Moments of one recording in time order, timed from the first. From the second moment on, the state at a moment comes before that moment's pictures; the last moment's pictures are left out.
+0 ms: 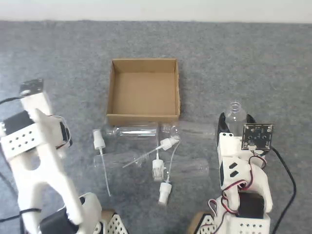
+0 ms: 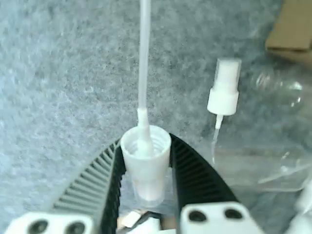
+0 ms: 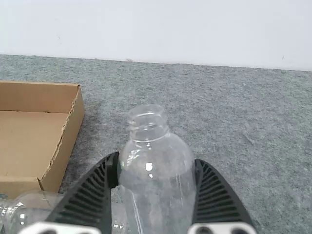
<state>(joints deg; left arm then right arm) -34.0 -25.6 34.3 88.3 -2.3 -0.2 -103.1 82.5 49.3 3.0</state>
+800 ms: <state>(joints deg) -34.0 -25.5 42.9 62.0 42.9 -0.2 -103.1 82.5 49.3 3.0</state>
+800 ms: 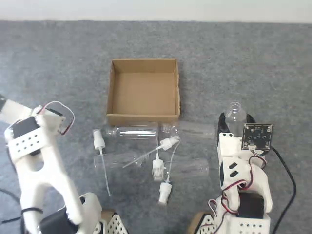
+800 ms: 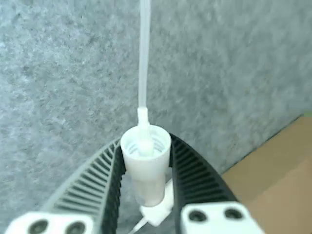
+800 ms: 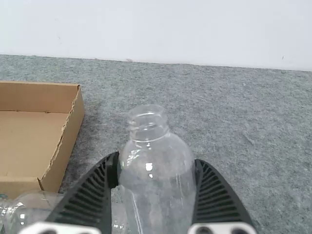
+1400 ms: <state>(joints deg) -34.8 -24.7 42.9 55.3 61.0 -0.2 -103.1 82.5 49.3 3.0</state>
